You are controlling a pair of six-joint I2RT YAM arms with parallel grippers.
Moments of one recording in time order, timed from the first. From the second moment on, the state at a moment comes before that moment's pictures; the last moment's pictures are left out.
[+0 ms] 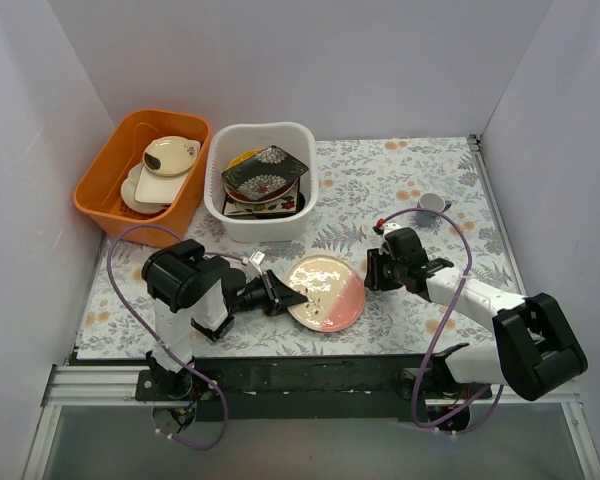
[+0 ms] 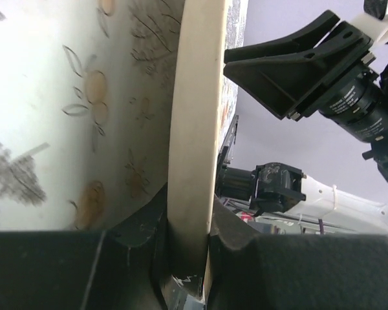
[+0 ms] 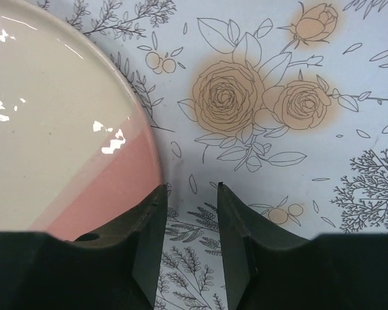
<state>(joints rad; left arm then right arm) -0.61 2.01 0.24 1.46 0.56 -1.34 0.48 1.29 0.56 -0.17 -0.09 0.29</state>
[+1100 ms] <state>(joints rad) -0.63 1.23 0.46 0.27 0.33 -0.83 0.49 1.24 0.56 -0.18 -0.11 0.31</state>
